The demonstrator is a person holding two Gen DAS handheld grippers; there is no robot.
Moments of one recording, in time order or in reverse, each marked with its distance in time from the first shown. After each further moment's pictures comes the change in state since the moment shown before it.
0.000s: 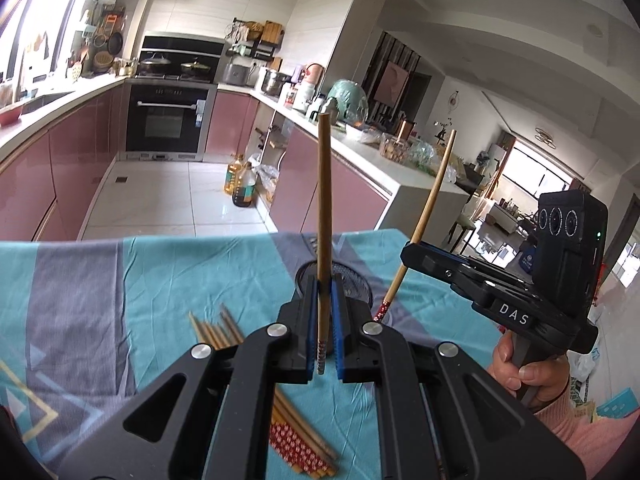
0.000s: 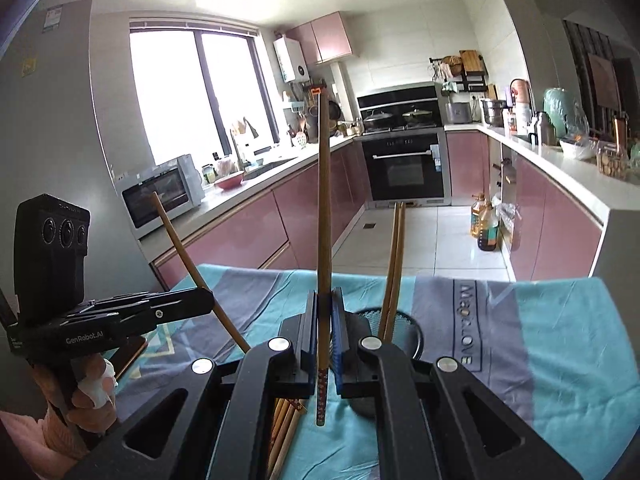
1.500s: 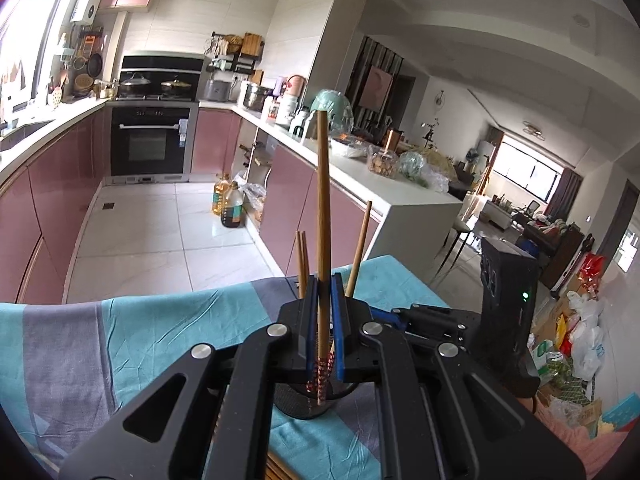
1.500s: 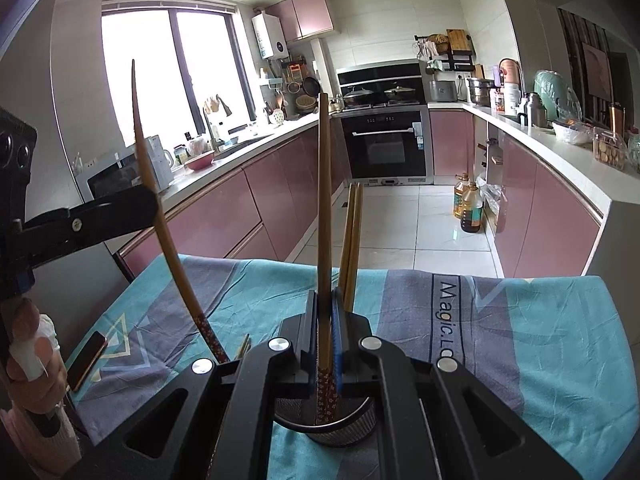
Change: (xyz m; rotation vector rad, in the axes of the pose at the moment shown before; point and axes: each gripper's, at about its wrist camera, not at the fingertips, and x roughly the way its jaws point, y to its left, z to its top) left arm 0.040 -0.018 0.065 0.060 -0.011 -0.023; right arm 0.059 -0.034 0.004 0.014 0.102 -0.069
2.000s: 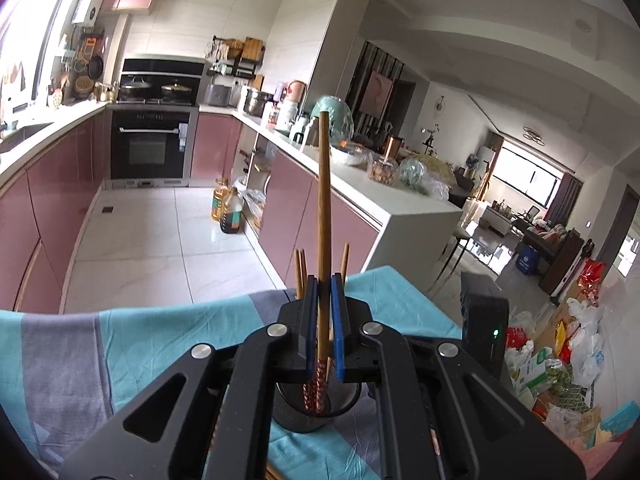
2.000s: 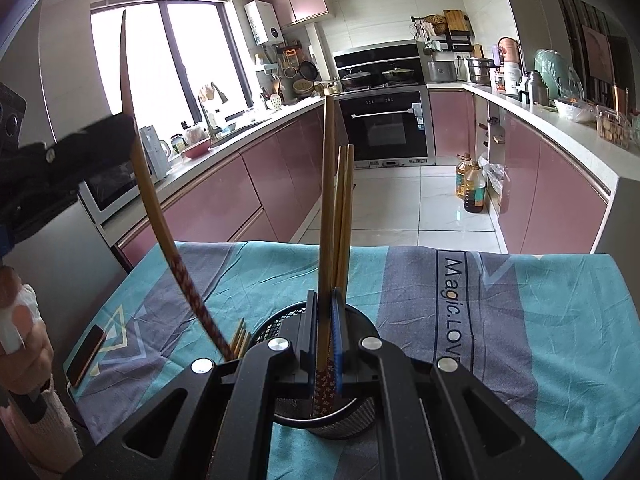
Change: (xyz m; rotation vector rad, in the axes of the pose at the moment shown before) left arm 0.001 -0.004 0.012 0.000 -0.040 -0.005; right arm 0.016 -0.009 -0.009 0.036 0.055 0.015
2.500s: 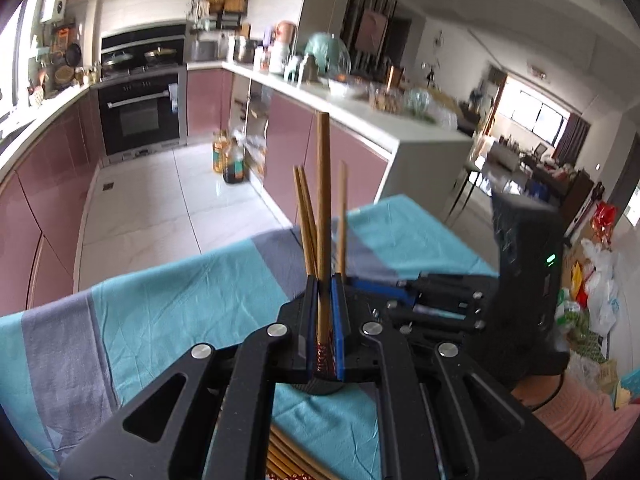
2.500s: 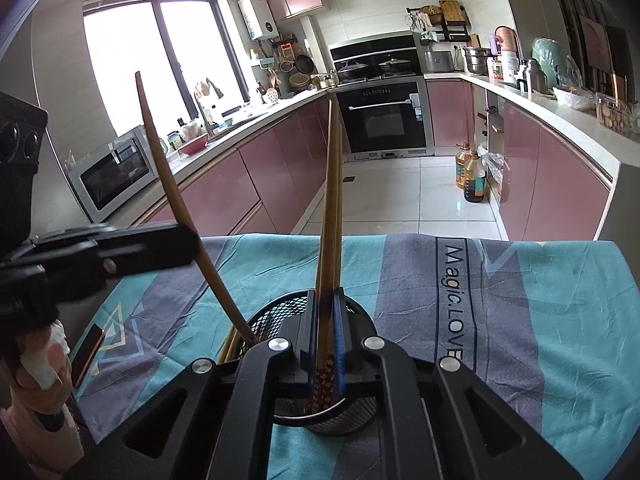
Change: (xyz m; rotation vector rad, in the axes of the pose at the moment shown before) left arm 0.054 -0.001 -0.031 0.095 0.256 0.027; right arm 0.007 -0.007 -0.005 0.022 0.027 0.001
